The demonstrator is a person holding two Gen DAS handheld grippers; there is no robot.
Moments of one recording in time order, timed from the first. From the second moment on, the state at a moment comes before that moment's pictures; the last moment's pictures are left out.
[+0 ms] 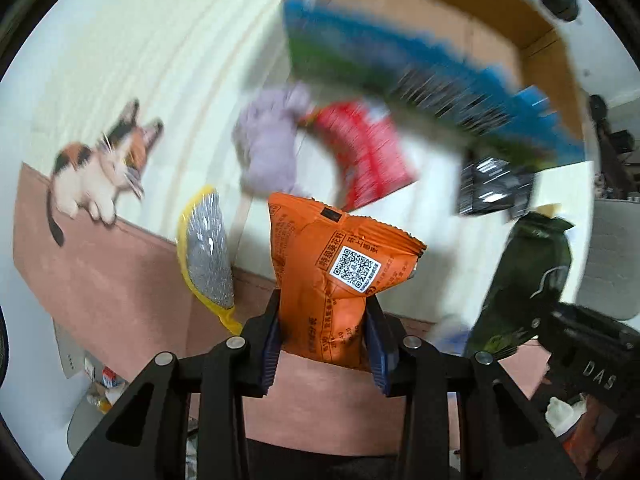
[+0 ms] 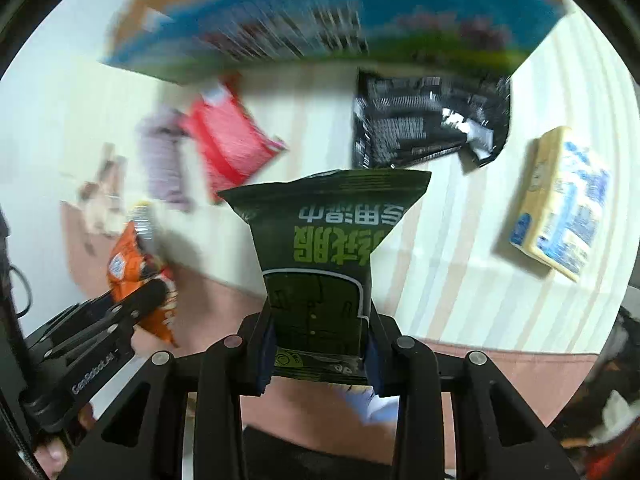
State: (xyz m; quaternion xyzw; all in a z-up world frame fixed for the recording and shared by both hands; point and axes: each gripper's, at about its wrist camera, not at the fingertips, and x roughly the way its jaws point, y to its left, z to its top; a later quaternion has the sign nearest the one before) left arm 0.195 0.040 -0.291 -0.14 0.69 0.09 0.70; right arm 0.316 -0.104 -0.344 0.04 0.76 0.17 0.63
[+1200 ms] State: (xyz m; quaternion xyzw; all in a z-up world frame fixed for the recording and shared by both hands) left arm 0.584 0.010 -0.359 -0.08 0.76 -0.12 0.63; right arm 0.629 -0.100 -0.399 0.03 0.72 0.06 0.69
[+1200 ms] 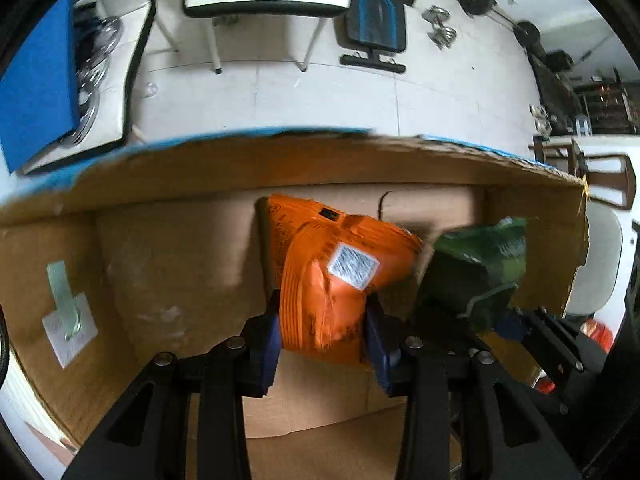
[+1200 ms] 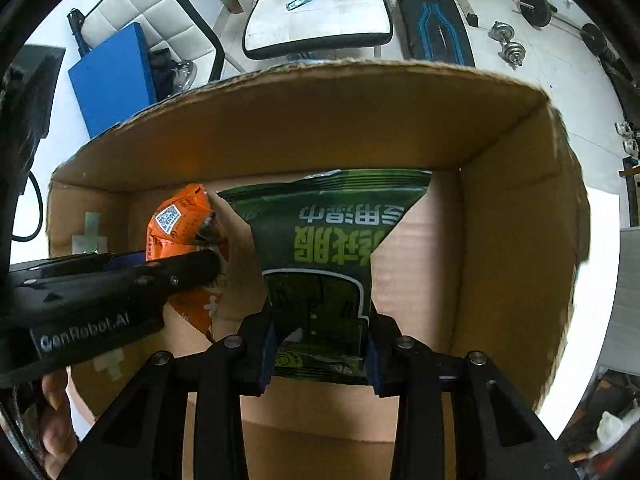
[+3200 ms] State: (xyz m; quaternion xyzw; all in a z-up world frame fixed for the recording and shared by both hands) left arm 0.185 0.190 -0.404 -0.13 0.78 0.12 0.60; right arm 0.211 -0.102 -0.446 -0.13 0.80 0.09 0.58
